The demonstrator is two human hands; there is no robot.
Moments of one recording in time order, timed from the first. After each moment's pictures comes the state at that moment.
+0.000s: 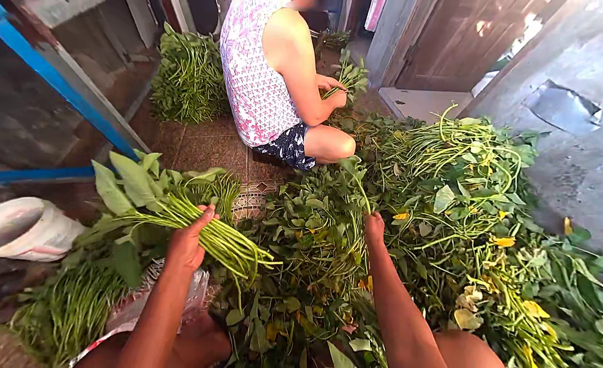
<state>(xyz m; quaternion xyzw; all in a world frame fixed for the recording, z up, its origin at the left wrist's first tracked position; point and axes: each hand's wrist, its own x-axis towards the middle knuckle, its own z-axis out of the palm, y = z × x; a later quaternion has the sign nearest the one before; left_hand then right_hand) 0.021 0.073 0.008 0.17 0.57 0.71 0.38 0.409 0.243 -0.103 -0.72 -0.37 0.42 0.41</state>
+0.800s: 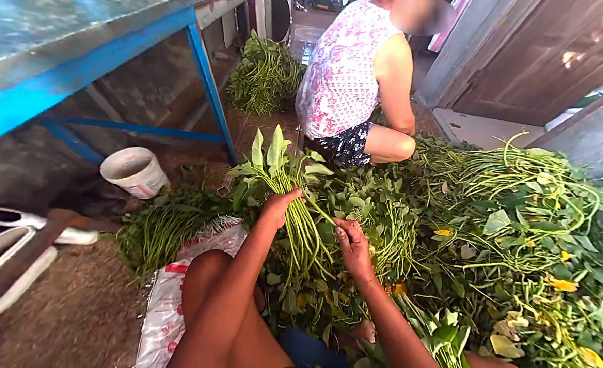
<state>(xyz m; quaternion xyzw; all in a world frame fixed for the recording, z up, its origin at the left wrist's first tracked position) 0.039 0.058 0.015 0.15 0.56 0.63 0.52 0.262 0.060 -0.032 -0.35 -0.74 0.35 0.45</state>
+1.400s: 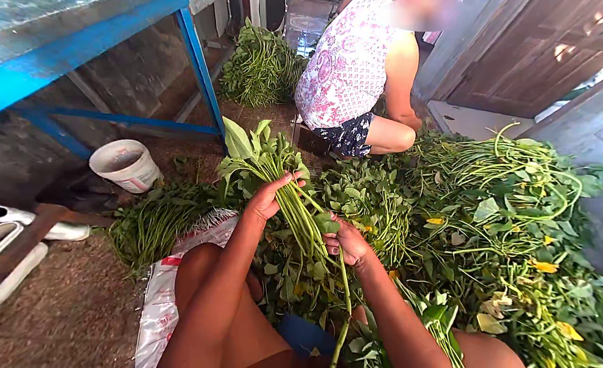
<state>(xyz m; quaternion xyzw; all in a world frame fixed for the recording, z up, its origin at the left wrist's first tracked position) 0.025 0.036 0.021 0.21 0.36 0.69 0.60 0.258 0.054 0.012 -0.24 -0.39 0.87 0.20</state>
